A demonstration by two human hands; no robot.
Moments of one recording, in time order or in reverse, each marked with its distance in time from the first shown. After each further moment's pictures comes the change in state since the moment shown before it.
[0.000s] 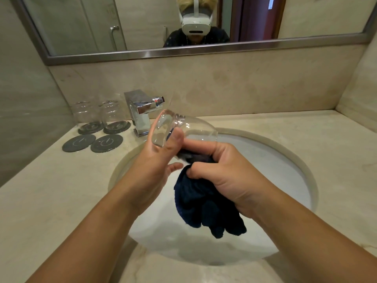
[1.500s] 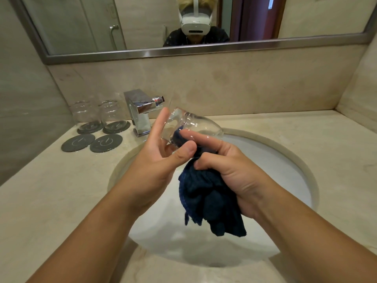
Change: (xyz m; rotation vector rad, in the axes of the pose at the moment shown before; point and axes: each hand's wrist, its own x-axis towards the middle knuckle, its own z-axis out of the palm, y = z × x) left_hand 0.002 -0.005 -0.003 0.008 -0.032 0.026; right_hand 0.004 0.002 -0.004 0.244 0.043 0.066
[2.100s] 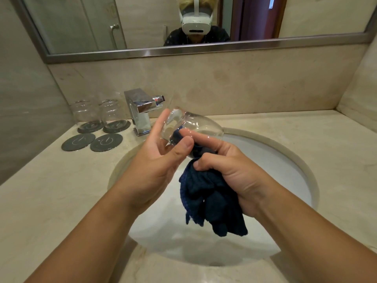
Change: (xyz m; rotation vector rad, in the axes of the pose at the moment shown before) left_hand 0.000 0.002 0.002 -0.079 0.006 -0.008; right_hand 0.001 0.002 -0.003 -0.005 -0.059 0.001
